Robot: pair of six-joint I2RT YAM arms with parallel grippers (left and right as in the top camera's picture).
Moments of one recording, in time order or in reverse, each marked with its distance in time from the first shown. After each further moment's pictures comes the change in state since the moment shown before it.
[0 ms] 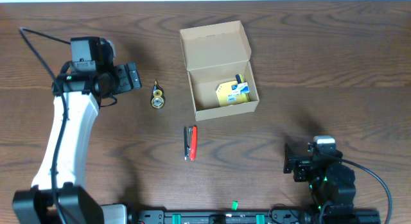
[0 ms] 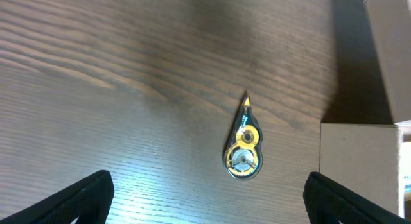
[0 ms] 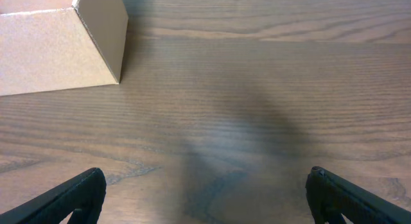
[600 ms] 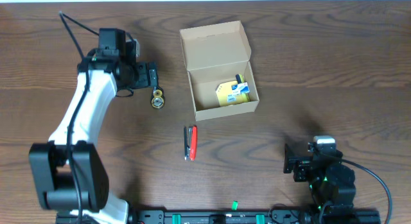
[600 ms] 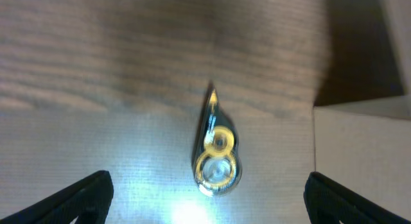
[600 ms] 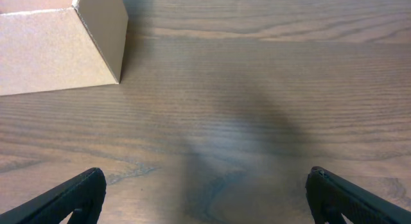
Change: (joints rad) left arm -0.095 0.221 0.106 -0.017 0.034 0.054; right arm 0.000 0.000 0.000 0.000 0.000 0.000
